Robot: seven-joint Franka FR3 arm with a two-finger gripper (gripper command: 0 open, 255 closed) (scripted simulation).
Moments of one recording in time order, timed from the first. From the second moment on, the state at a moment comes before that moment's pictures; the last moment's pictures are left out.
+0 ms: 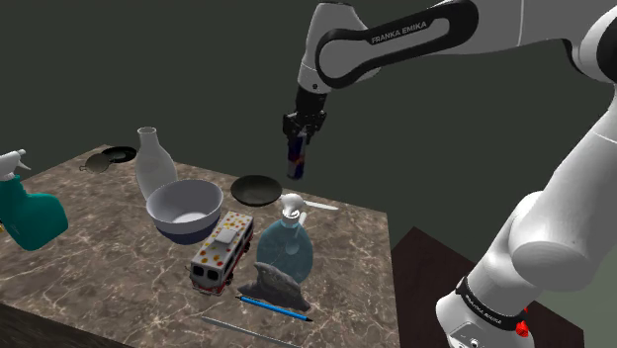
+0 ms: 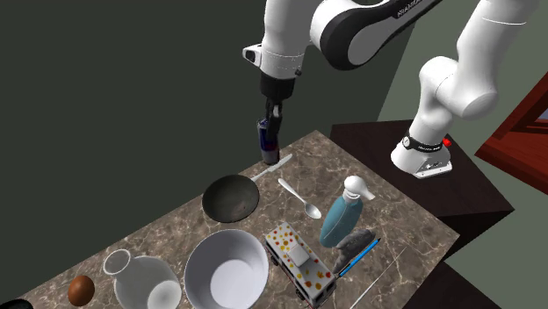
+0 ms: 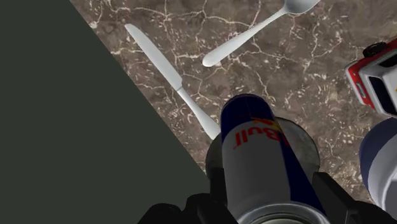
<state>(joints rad) 0.05 -0.02 0.15 -2.04 -0.01 2.16 0.26</state>
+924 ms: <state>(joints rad) 0.11 0.39 0.16 -1.50 -0.09 2.03 0.34</state>
